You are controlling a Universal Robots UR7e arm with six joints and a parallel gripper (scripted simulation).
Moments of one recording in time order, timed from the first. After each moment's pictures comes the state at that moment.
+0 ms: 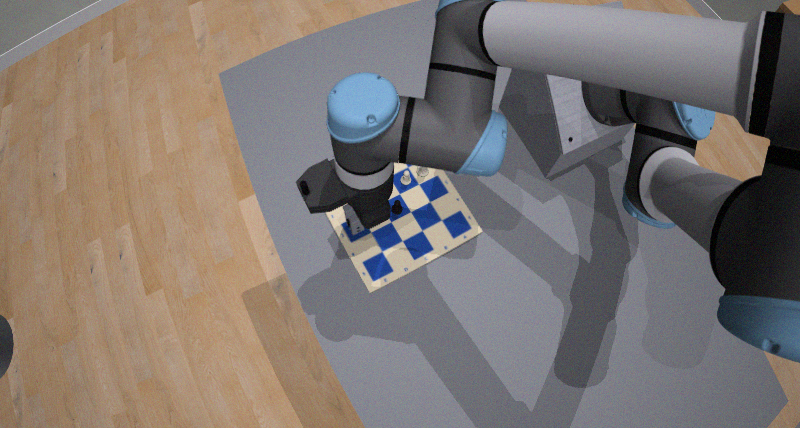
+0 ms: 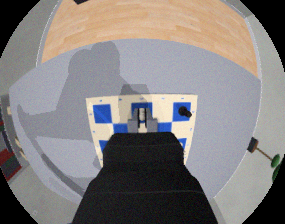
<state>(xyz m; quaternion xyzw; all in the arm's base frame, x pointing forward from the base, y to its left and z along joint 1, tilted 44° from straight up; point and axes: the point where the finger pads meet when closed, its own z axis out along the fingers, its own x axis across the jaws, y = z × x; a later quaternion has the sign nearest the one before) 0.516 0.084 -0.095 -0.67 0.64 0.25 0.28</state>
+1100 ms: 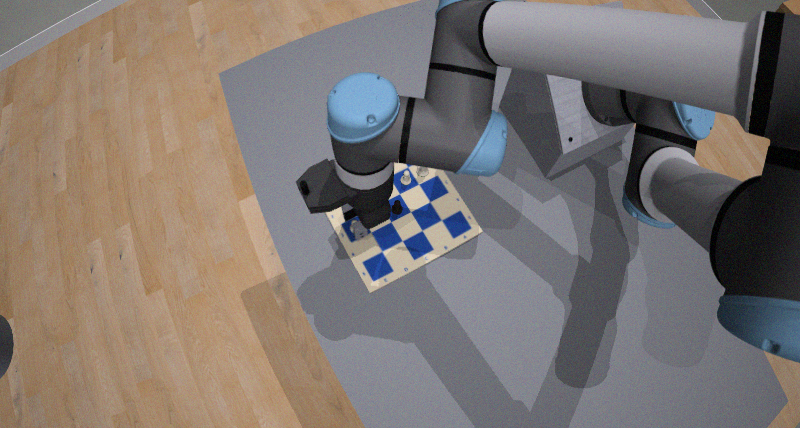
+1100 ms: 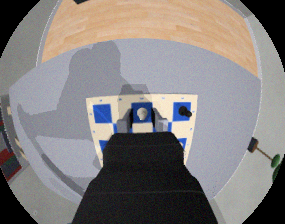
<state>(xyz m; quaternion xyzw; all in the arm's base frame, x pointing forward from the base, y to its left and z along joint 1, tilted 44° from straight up) 0.516 0.084 -0.095 -0.67 0.64 0.25 0.28</state>
